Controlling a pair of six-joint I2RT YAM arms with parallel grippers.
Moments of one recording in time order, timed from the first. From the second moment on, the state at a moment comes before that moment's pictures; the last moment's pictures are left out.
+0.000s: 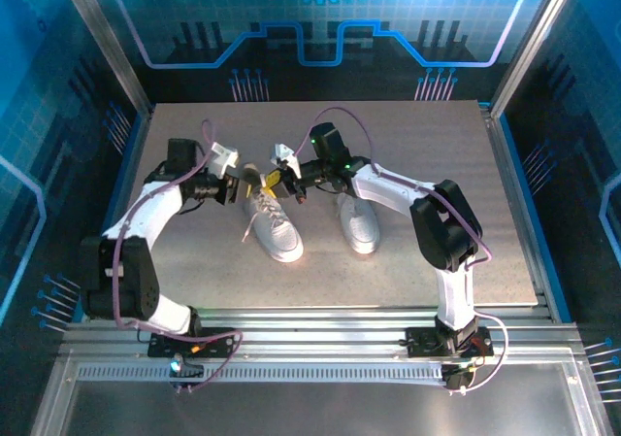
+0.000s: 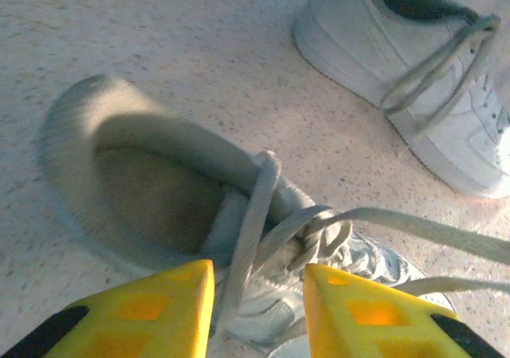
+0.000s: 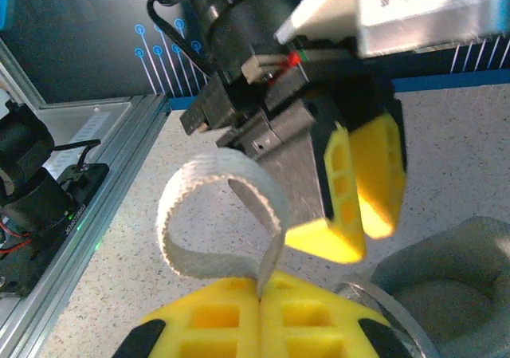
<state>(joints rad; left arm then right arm) 0.04 1.51 1.03 -0.50 0.68 0.31 0.64 2.00 1.47 0.00 -0.97 -0.32</state>
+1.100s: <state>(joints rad) 0.11 1.40 1.02 -0.51 0.72 0.33 0.64 1.98 1.47 -0.03 -0.96 -0.32</state>
